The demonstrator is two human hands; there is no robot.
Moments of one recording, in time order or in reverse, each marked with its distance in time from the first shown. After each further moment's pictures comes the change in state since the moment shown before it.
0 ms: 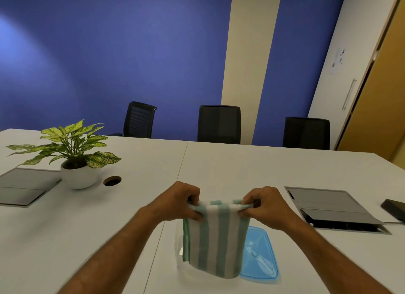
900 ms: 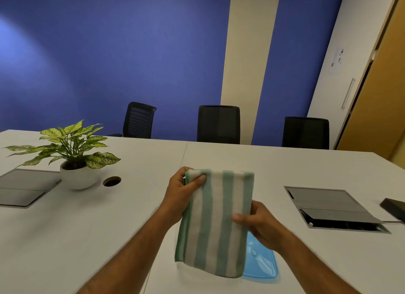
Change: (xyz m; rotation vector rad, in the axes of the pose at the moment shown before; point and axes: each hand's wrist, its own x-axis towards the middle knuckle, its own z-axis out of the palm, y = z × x) left_hand 0.008 0.025 0.017 -1.050 0.414 -0.225; right_hand -0.015 0.009 0.037 0.971 -0.258 0.172
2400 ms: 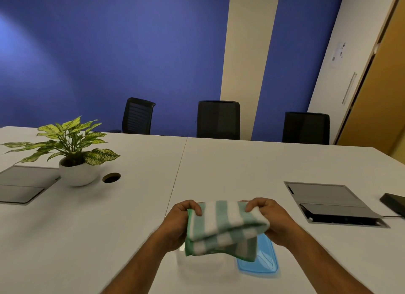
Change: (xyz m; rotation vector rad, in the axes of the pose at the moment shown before) left_hand -0.034 -0.055 -0.011 -0.156 -0.155 -0.415; right_hand 0.001 0.004 -0.030 -0.087 0.184 0.138
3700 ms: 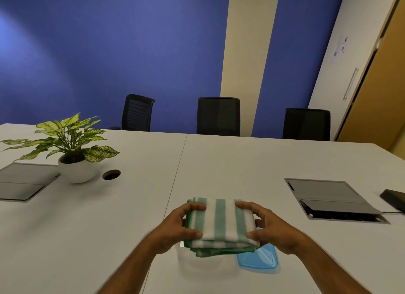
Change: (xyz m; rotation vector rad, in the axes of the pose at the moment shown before) left_hand -0.010 -0.014 -0.023 0.296 -0.155 0.008; right_hand -0.016 0.022 -0.009 -0.225 -0.215 0.039
